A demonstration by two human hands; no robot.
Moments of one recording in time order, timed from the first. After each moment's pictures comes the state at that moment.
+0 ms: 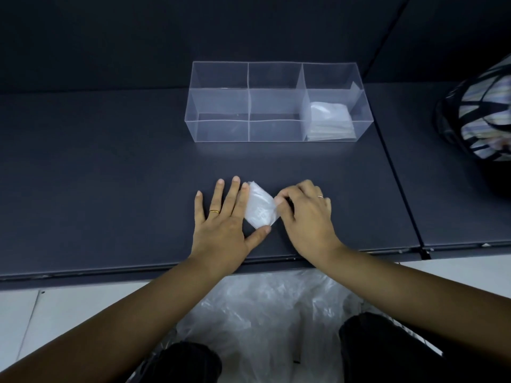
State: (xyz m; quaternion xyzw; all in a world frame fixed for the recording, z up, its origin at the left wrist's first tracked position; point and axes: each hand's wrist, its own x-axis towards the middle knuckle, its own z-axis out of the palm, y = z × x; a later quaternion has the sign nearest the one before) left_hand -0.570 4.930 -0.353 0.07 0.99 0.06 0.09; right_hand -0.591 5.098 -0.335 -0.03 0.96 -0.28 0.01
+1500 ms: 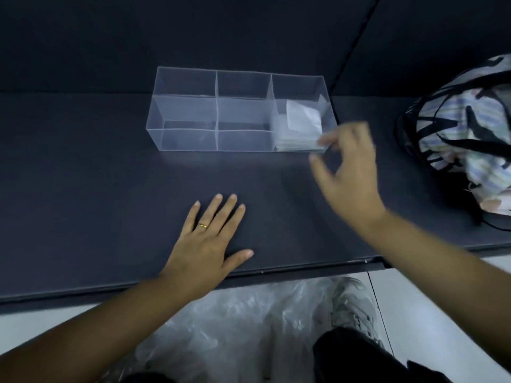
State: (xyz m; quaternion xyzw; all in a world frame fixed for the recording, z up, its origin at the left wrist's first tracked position) left_hand -0.571 4.946 -0.340 0.21 0.97 0.05 0.09; right_hand -0.646 5.190 -0.274 -0.08 0.93 -0.28 -0.21
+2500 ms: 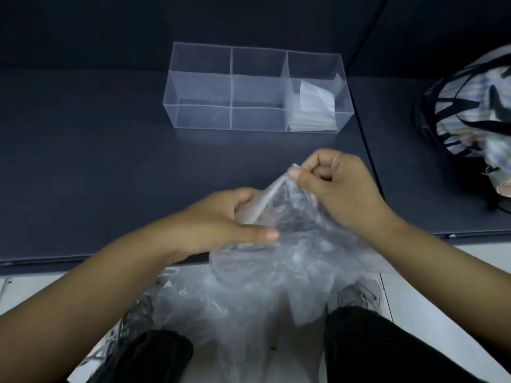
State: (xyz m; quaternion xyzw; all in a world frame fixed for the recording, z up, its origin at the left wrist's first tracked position) left_hand -0.572 4.941 -0.260 0.07 0.72 0.57 0.38; right_hand -0.594 5.151 -0.252 -0.02 0.84 -0.54 0.08
